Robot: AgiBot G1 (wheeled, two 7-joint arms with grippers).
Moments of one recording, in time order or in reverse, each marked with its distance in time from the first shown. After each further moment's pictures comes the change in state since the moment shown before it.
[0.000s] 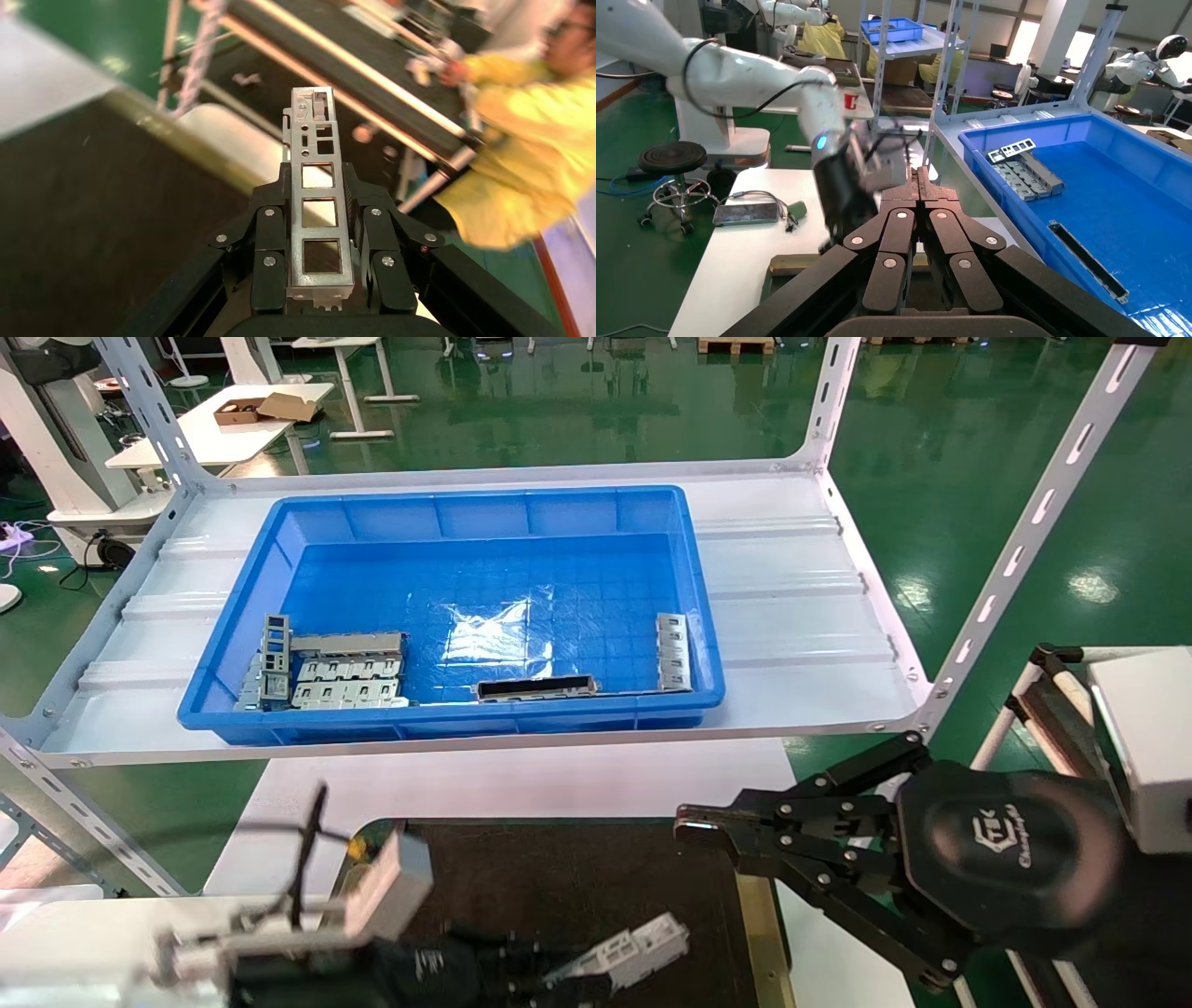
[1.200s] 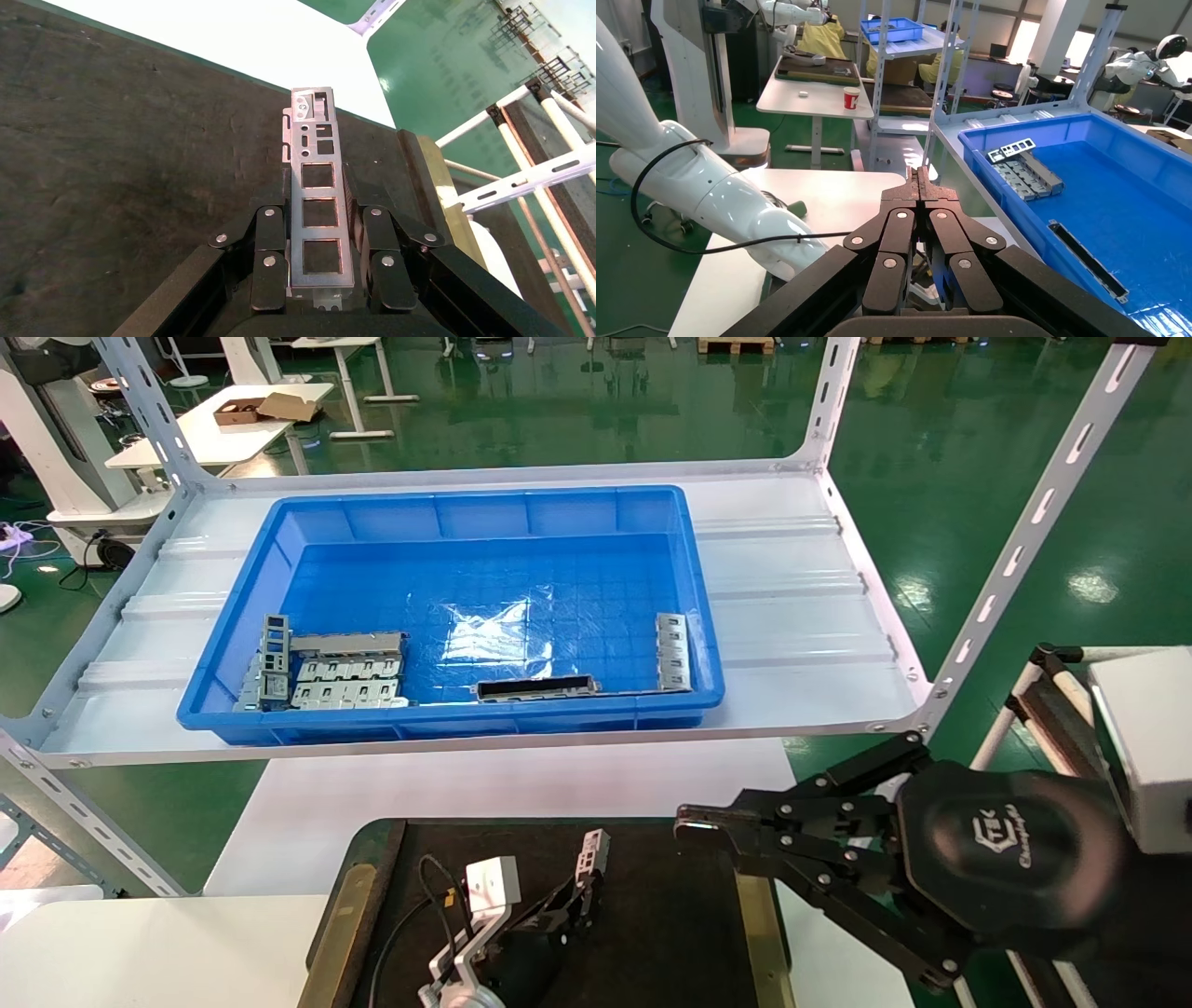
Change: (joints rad) left arm 0.200 0.488 0.248 0.182 0.293 -1.198 -0.380; right arm 0.000 0.000 0.000 0.000 0.000 0.000 0.000
